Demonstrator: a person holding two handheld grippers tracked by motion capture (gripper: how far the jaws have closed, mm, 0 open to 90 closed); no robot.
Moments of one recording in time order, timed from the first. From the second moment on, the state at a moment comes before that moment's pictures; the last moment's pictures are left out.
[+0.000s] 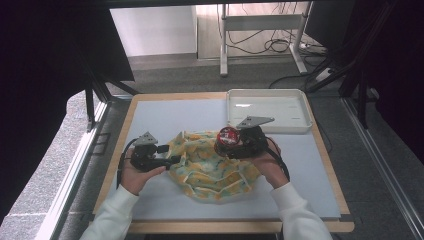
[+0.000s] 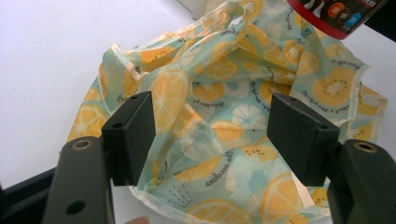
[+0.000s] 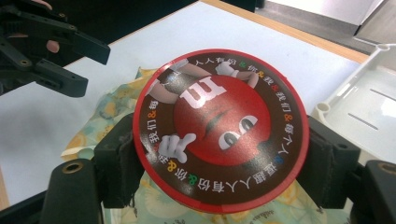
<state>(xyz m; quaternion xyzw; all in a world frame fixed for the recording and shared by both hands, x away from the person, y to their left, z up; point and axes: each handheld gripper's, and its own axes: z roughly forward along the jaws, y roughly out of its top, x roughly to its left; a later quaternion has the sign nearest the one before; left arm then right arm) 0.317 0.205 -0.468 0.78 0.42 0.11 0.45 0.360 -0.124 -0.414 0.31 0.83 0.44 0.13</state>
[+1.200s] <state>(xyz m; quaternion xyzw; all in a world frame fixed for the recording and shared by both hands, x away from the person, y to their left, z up) 0.318 0.208 -0.469 0.78 0.42 0.09 0.46 0.367 -0.141 -0.412 0.33 0.82 0.45 0.14</state>
